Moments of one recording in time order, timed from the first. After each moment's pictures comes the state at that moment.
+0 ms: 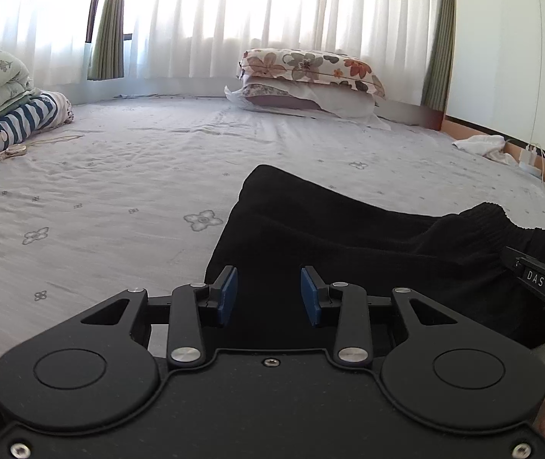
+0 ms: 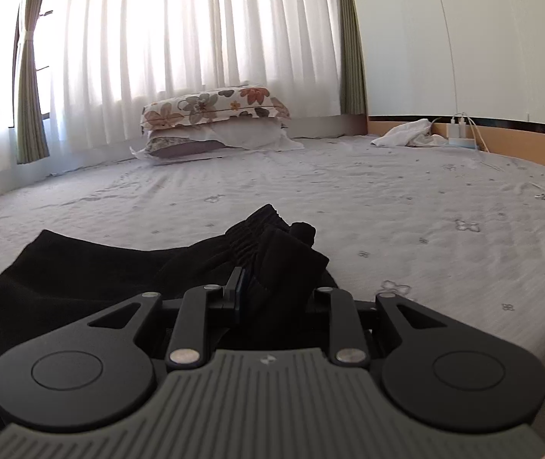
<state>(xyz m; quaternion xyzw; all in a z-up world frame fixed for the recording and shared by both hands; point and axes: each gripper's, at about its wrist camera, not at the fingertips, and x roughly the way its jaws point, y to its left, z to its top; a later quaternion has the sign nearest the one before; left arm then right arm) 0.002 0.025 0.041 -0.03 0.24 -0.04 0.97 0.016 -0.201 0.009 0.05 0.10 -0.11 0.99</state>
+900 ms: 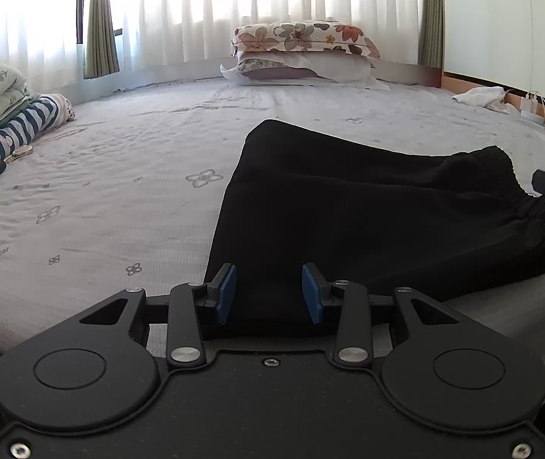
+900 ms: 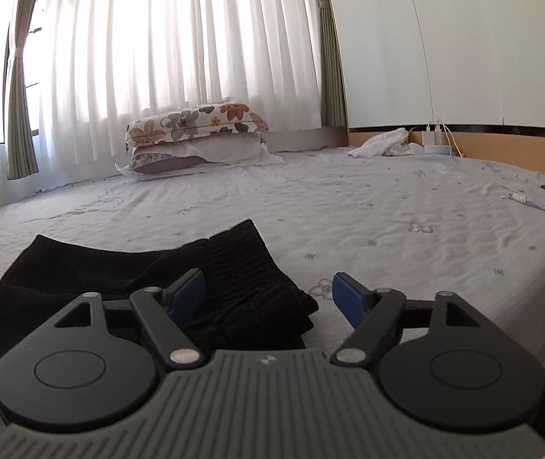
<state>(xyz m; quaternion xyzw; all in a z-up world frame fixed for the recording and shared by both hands) -0.027 0.016 0.019 0.02 0.27 -0.03 0.96 -0.031 -0.229 0.007 0.06 0.06 -0.12 0.99</state>
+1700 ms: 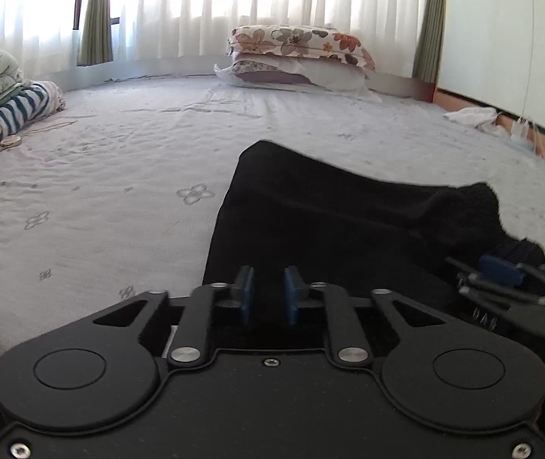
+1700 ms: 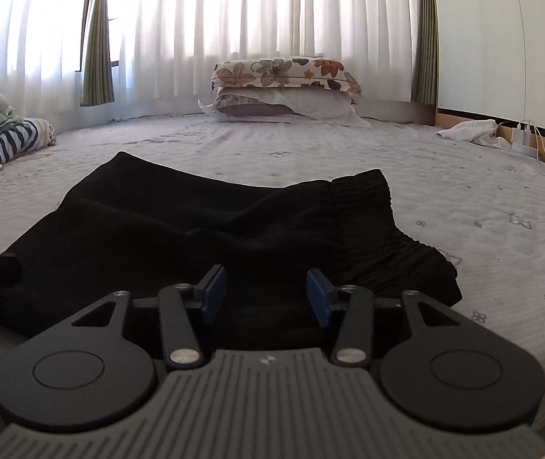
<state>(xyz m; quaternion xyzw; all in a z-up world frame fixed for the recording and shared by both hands) -0.013 0.030 0.052 -0.02 0.27 -0.06 0.96 0.001 -0.183 -0.016 -0.02 0.15 0.00 0.99</state>
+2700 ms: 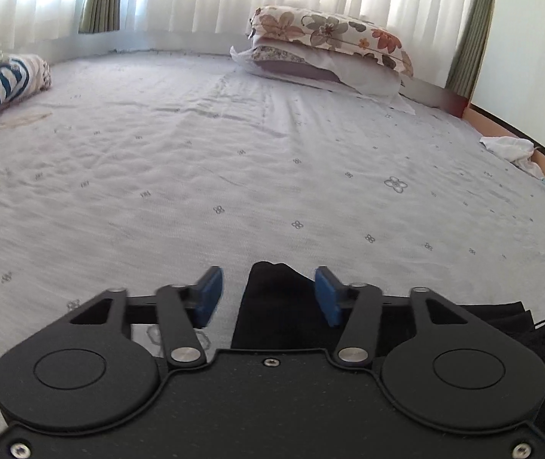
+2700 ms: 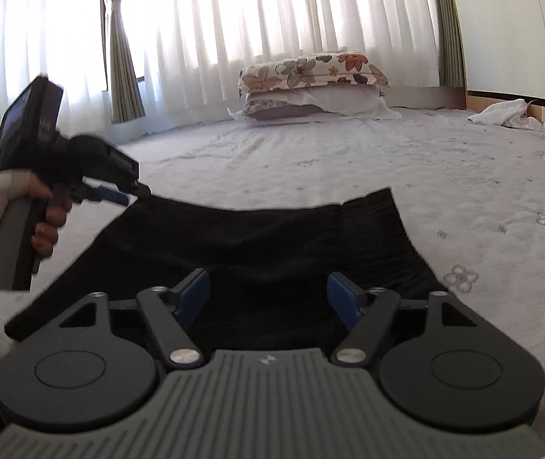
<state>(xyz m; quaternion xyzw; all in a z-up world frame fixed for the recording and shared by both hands) 0.195 0.051 0.069 -0.06 0.30 -0.04 0.95 0.000 -0.222 0.024 0.04 0.15 0.08 0.99</state>
